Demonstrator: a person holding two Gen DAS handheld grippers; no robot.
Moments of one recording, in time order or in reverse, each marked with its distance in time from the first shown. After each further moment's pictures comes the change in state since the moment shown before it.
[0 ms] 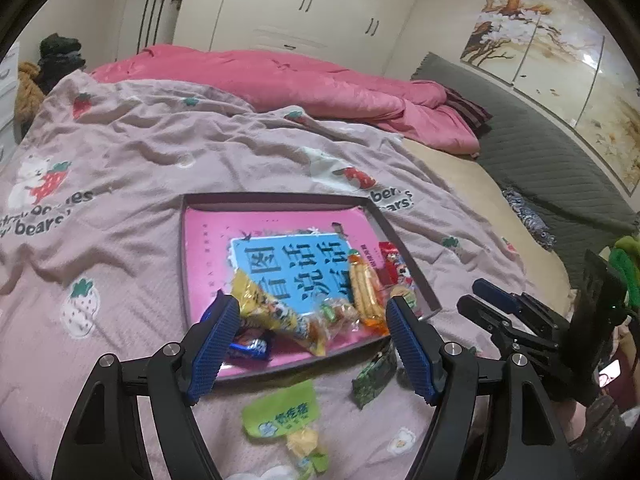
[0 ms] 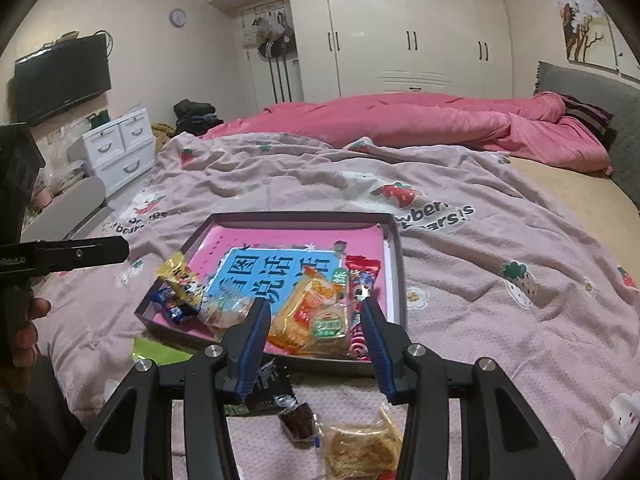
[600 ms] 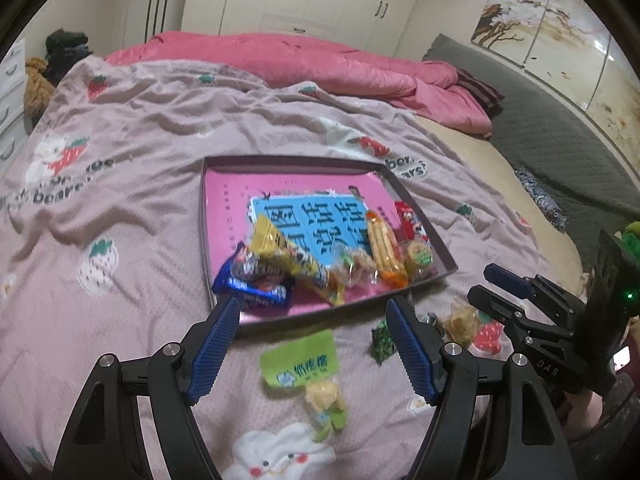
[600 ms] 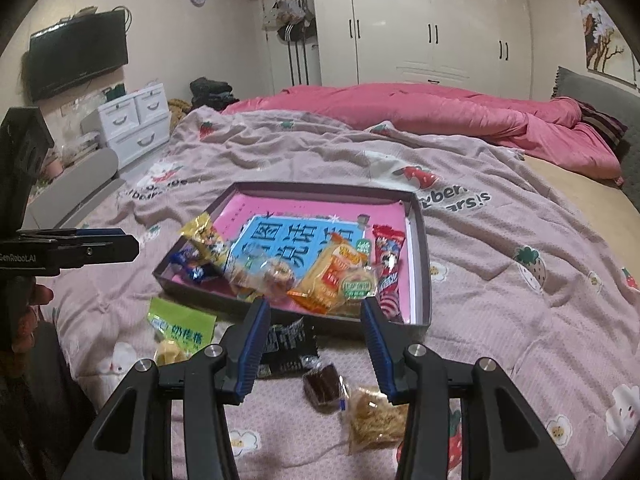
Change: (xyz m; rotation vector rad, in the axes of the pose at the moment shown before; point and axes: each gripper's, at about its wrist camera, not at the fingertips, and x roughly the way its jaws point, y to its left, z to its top) left arm -0.005 0.006 -0.033 0.001 0.072 0.049; right arm -0.005 0.023 -0.023 -0.065 0.066 0.021
